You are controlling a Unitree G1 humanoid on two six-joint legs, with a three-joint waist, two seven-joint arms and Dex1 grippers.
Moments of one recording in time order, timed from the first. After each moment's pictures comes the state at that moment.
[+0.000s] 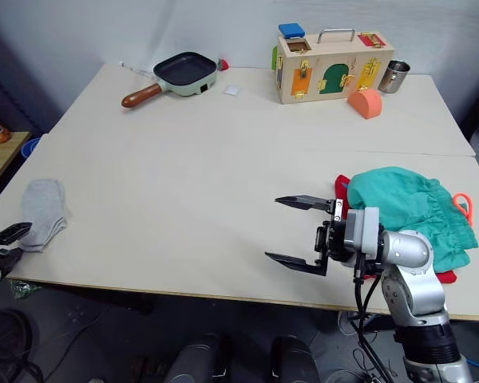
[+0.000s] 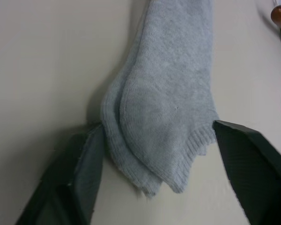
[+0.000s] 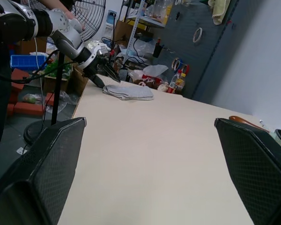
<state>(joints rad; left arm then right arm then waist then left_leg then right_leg) -0.30 0.82 0.92 0.61 -0.91 1.05 -0.15 -0.22 -0.57 -0.07 -0.24 0.60 -0.10 1.23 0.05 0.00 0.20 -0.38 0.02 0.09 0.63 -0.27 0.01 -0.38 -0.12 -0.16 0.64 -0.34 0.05</state>
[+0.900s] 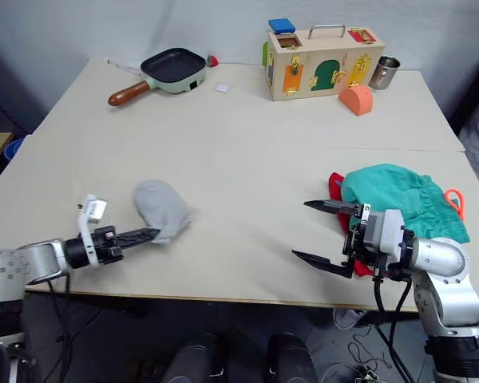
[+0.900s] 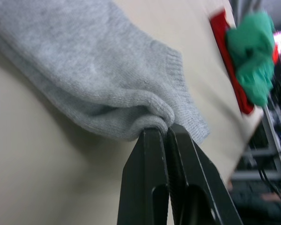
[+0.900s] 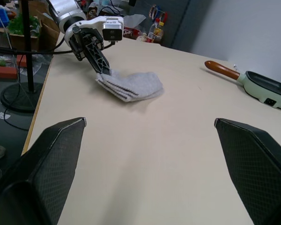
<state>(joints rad) -0.30 0.71 0.27 -0.04 -0.93 1.30 -0.66 -0.12 -0.69 -0.17 -0.21 0.56 -0.09 1.22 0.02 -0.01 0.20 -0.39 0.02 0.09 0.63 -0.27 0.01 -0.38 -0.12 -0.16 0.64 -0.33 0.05</state>
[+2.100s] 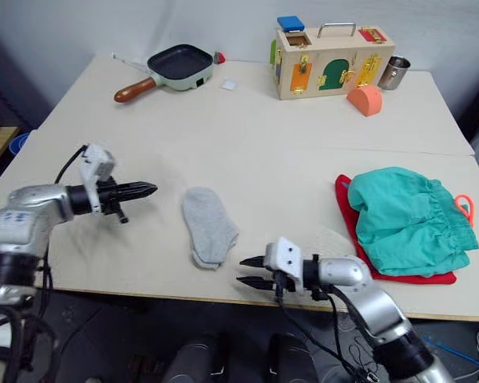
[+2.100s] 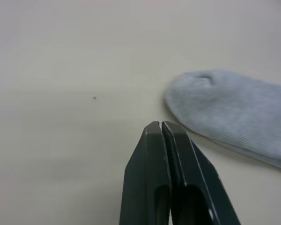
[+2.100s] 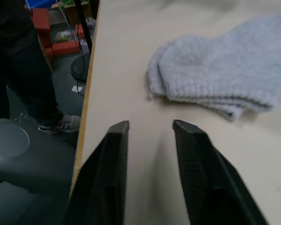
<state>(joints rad) -0.74 0.72 -0.04 0.54 -0.28 0.32 -0.93 -0.23 -0.53 0.37 -0.22 0.23 0.21 0.98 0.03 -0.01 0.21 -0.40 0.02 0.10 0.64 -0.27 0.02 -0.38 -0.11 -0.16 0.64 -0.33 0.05</state>
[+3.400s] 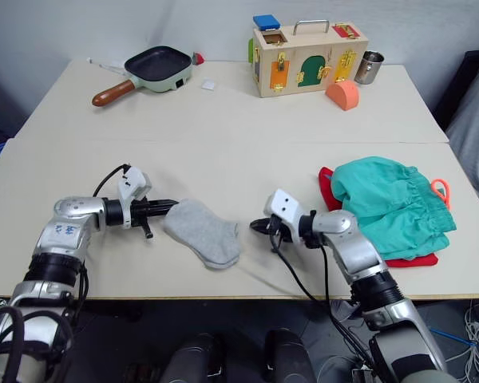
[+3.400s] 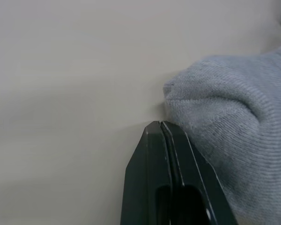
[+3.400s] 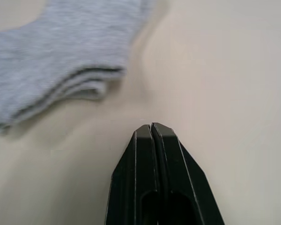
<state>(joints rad) -0.56 0.62 0.04 0.39 -0.16 0.32 -1.03 -0.57 -0.48 0.24 0.18 0.16 0.28 1.01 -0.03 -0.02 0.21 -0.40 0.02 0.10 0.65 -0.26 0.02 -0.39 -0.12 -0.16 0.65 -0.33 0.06</state>
